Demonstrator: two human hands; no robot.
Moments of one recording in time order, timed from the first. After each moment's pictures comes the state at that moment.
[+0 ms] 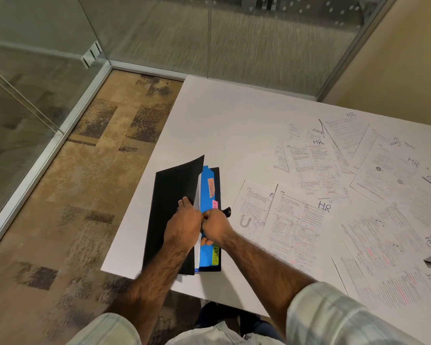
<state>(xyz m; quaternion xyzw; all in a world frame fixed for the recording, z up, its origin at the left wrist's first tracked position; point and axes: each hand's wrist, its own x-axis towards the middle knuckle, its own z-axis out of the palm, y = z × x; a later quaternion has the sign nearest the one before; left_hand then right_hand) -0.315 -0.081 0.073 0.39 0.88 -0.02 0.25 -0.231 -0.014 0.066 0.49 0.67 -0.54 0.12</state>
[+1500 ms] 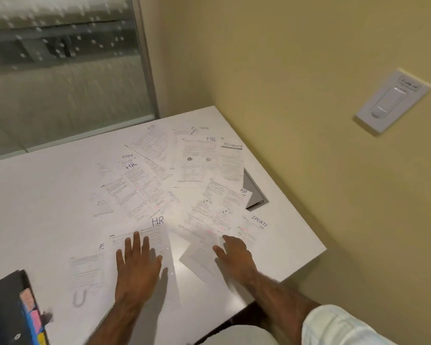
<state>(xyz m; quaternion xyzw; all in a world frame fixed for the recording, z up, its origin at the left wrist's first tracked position) -0.021 0.078 0.052 0.67 0.72 -0.03 0.14 0.250 0.097 0.069 0.73 0.59 -0.35 -0.03</state>
